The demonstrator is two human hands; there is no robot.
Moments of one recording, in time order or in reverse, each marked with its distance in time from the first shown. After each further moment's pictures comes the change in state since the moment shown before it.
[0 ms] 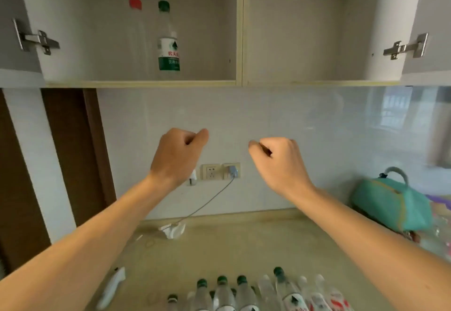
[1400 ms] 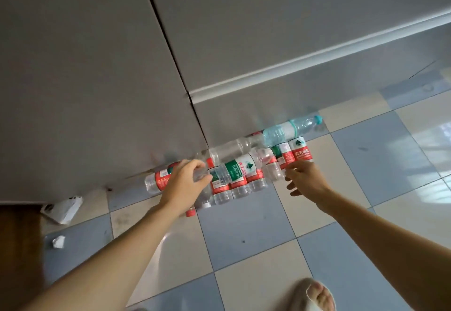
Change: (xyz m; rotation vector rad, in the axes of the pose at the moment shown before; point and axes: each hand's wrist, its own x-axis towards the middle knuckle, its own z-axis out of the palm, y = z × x) left_hand -0.841 -0.520 0.452 0.213 -0.929 -0.710; right_hand -0.956 0.520 0.154 0.006 -0.640 1.520
